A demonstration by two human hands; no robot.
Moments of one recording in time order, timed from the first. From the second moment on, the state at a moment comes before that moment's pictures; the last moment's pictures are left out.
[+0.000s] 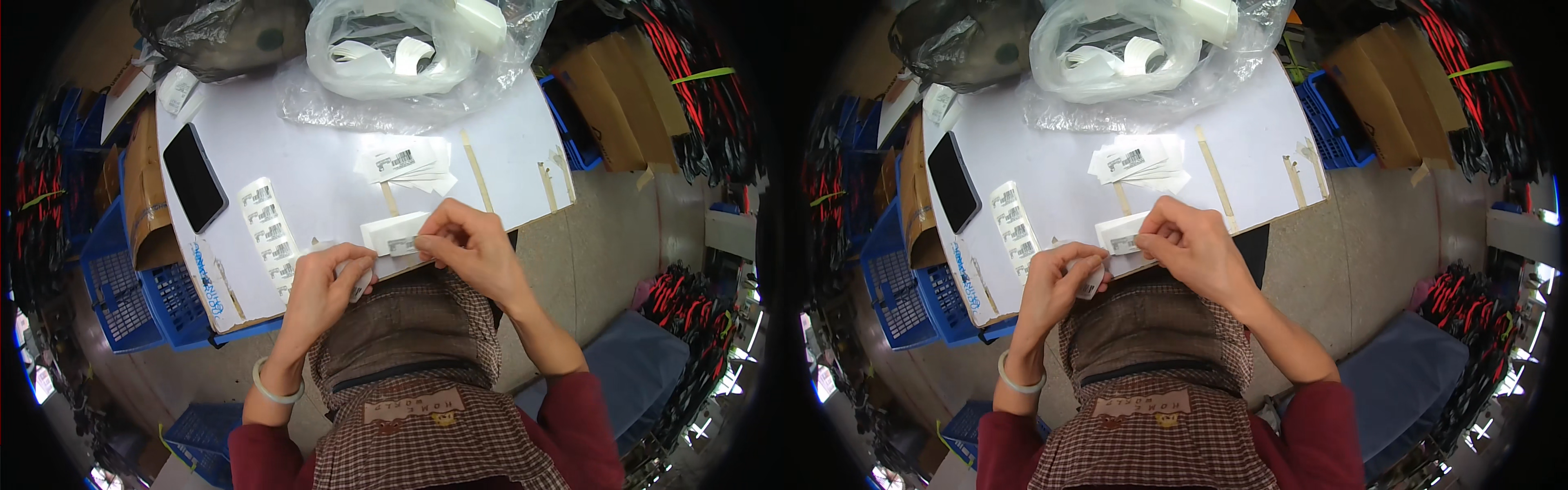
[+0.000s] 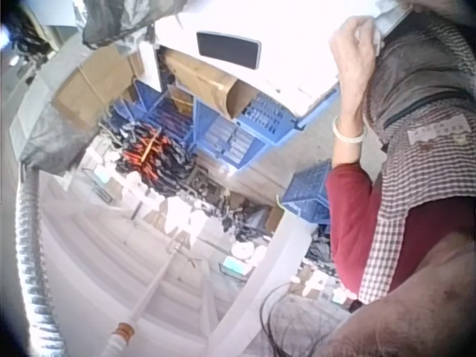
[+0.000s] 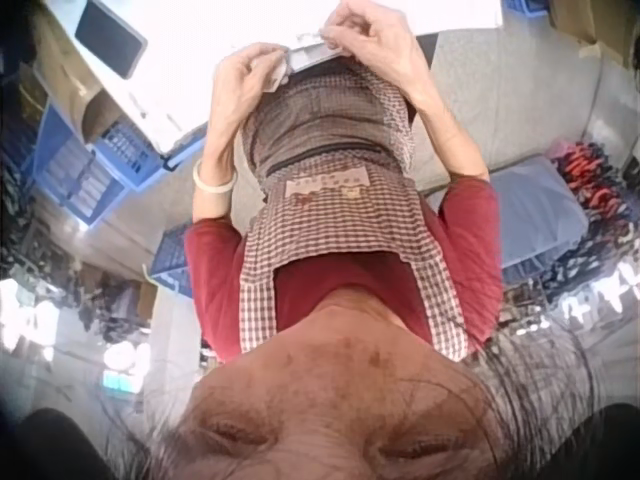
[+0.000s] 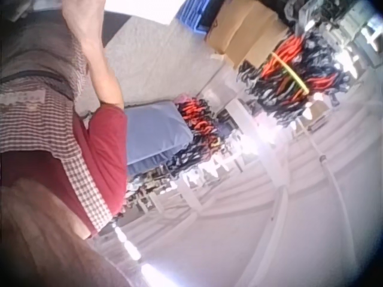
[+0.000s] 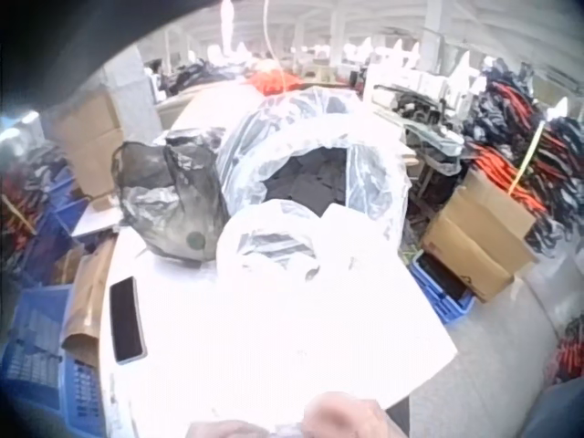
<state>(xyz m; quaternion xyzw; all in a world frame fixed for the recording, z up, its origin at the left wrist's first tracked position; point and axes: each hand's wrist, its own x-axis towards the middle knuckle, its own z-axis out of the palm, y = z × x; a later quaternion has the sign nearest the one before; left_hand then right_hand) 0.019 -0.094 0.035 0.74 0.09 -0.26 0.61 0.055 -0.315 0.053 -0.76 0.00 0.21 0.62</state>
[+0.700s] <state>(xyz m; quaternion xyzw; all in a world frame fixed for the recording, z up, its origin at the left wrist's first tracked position) 0.035 -0.102 0.021 0.83 0.10 -0.23 0.50 0.064 -0.298 0.039 -0.82 -0.02 0.22 0.52</state>
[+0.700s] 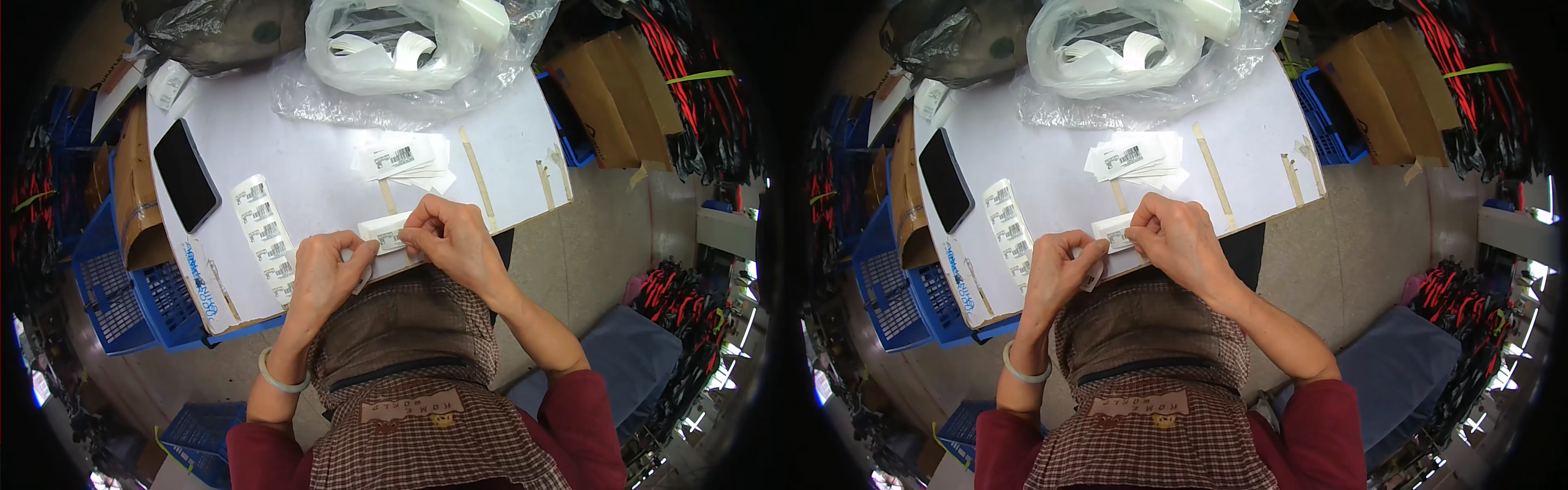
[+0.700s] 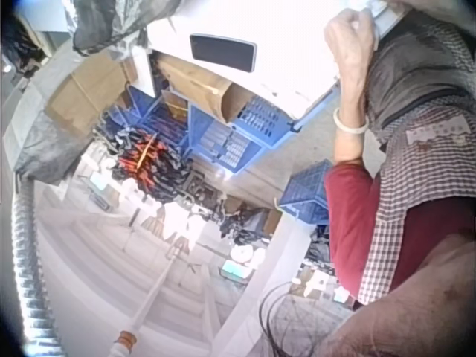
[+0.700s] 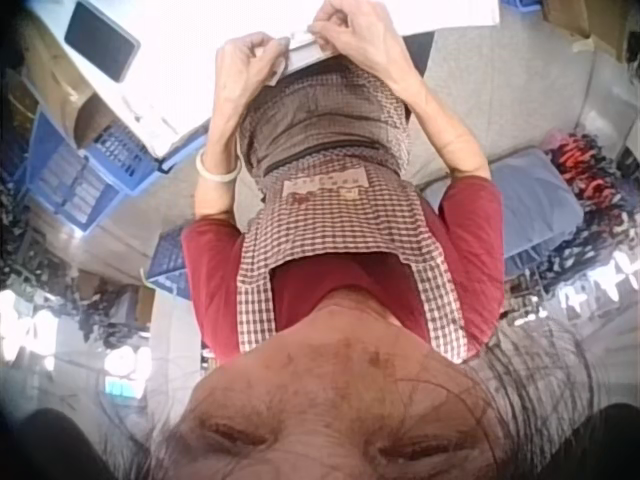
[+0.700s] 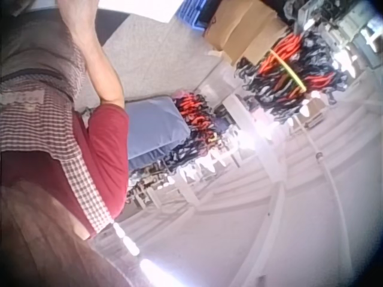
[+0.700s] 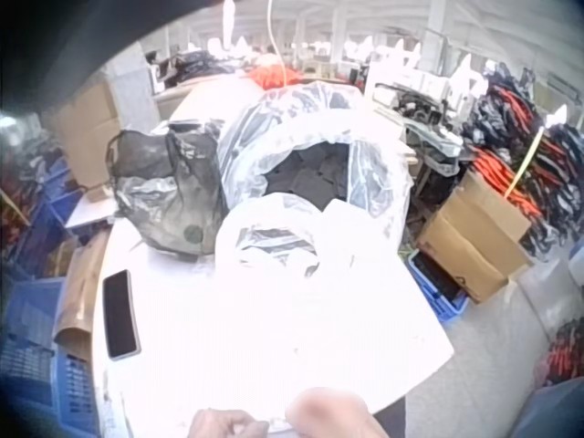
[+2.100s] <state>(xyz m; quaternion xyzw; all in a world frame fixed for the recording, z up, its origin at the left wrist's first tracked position) 0.024 -0.100 0.078 0.64 0.09 -0.20 0.73 0.063 -0.291 0.056 -0.74 -0.20 0.02 0.65</state>
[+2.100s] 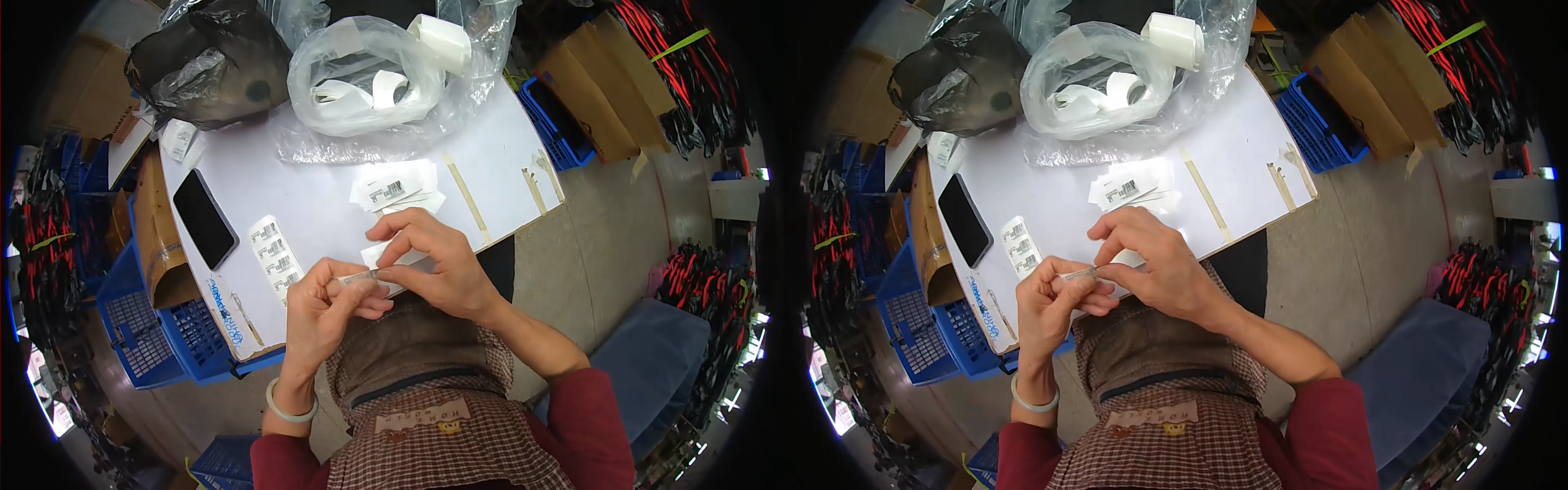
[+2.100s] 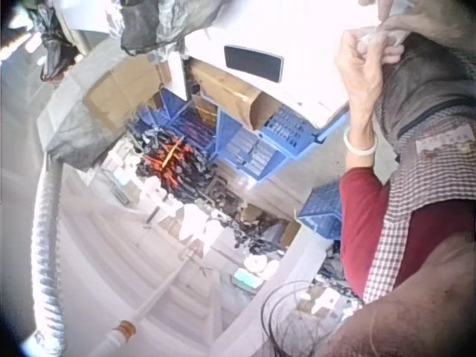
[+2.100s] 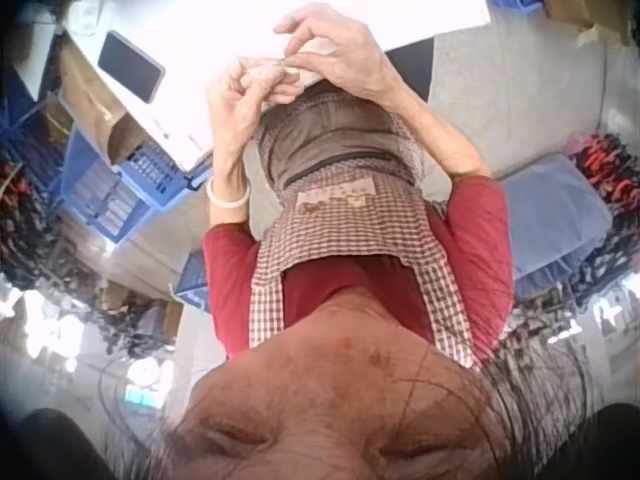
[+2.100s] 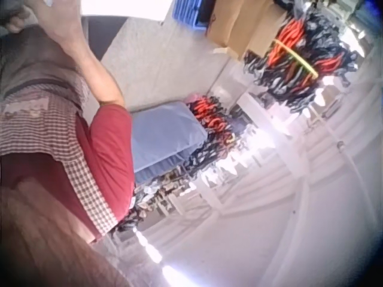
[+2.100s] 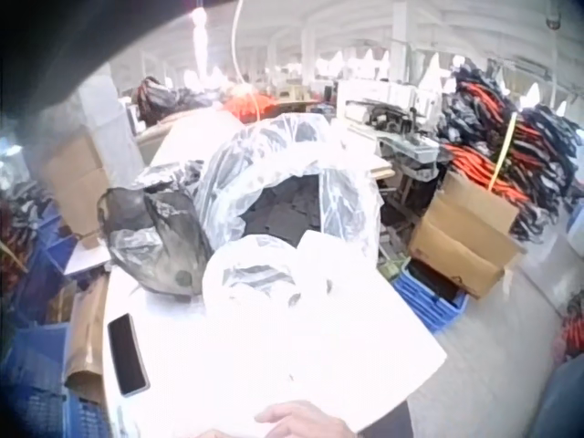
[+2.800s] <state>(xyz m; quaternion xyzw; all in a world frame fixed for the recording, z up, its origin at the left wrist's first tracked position) 0.038 -0.103 0.023 0.83 0.08 -0.25 0.48 0.070 -0.306 0.037 -0.82 -0.06 0.22 0.52</state>
